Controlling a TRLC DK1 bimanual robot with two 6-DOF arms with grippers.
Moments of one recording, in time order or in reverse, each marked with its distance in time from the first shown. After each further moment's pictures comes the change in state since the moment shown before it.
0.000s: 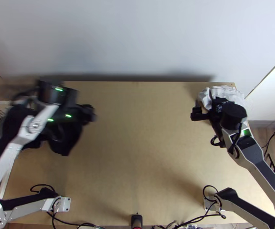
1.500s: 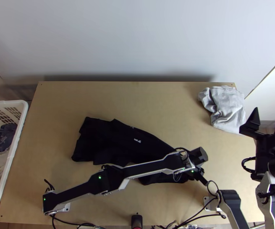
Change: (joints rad) left arm -0.850 1.280 0.781 0.483 0.142 -0.270; right arm -0.370 -0.555 -0.146 0.013 -0.003 0.121
